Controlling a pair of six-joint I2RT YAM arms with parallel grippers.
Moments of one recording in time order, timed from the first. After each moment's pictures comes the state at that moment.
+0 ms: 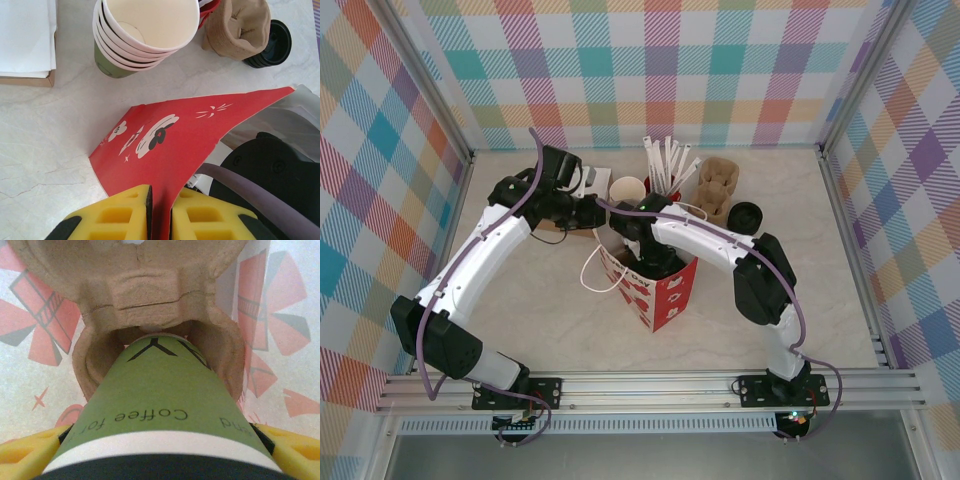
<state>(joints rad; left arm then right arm) -0.44 1.48 1.55 -1.03 0.23 -0.43 0.89 2.05 1.81 -1.45 -0.09 0.30</state>
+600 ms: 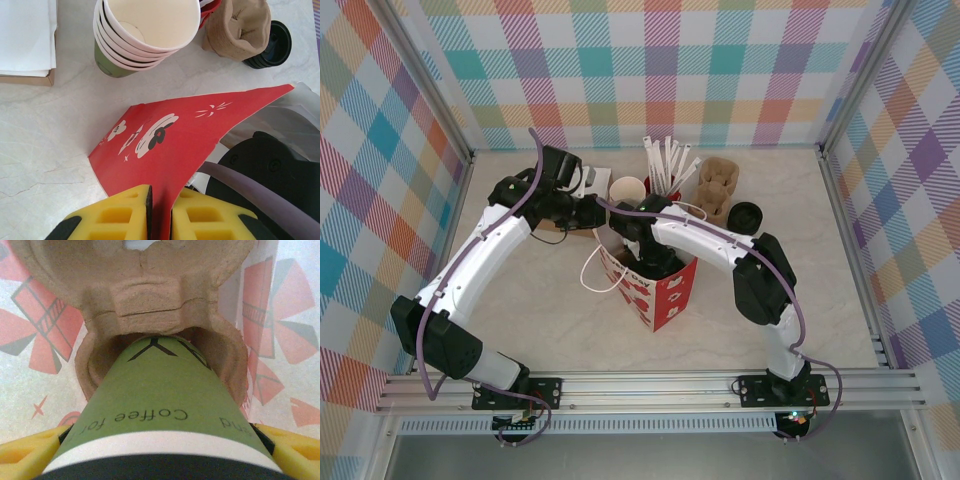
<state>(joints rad) -0.44 1.48 1.55 -1.03 0.23 -0.44 0.89 2.05 1.80 -1.43 -0.09 0.30</state>
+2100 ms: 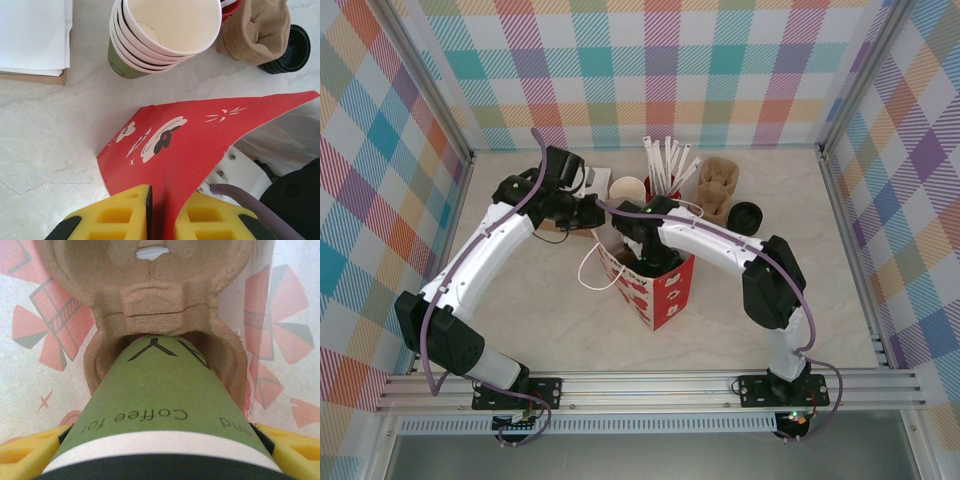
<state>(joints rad) -0.44 1.50 1.55 -1.03 0.19 -0.46 0.89 1.98 1.73 -1.34 -0.09 0.28</state>
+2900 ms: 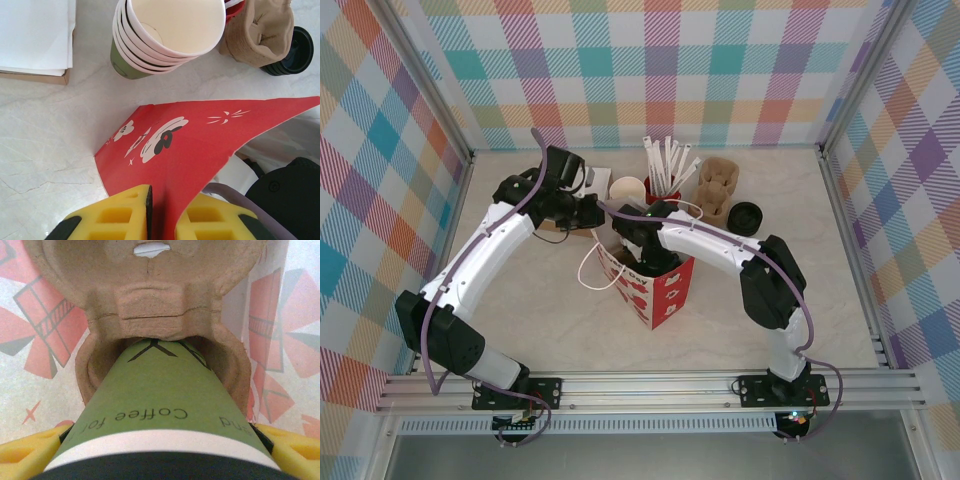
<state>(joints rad) -0.44 1.50 1.55 -1.03 0.18 -0.47 0.89 1.98 1.68 -1.28 -0.09 0.26</state>
